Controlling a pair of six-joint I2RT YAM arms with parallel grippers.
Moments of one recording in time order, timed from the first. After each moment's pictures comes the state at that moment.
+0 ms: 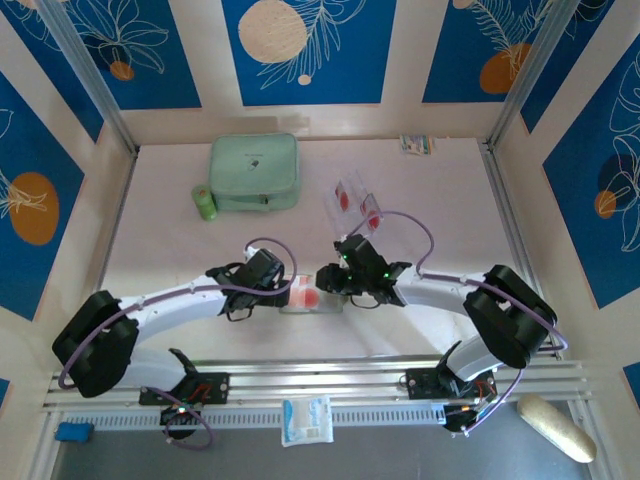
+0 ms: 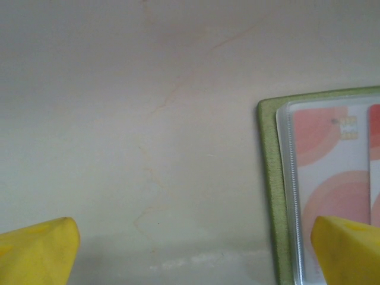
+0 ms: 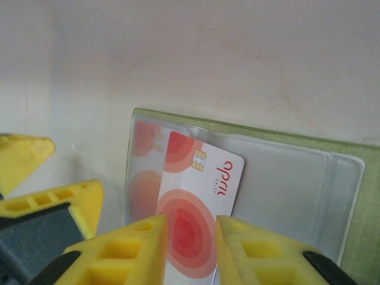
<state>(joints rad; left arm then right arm) -0.78 1.33 0.67 -0.48 -0.26 -0.63 0.78 1.49 0.69 -0.02 -0.21 0.83</state>
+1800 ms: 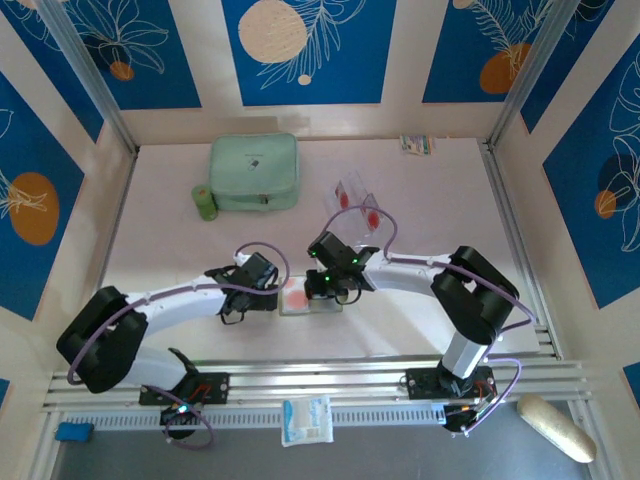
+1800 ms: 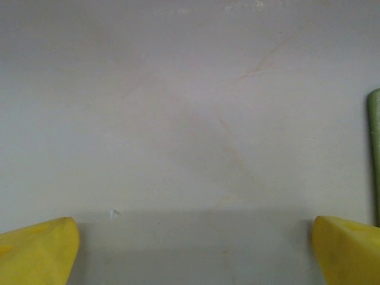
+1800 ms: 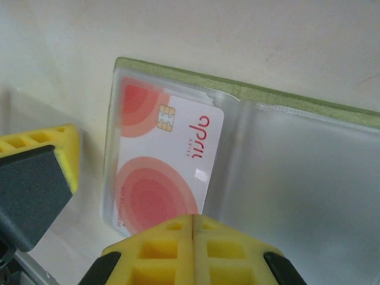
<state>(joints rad) -0.73 1.37 0.62 -0.50 -0.29 -0.65 0.87 1.70 0.94 -0.30 -0.23 0.71</state>
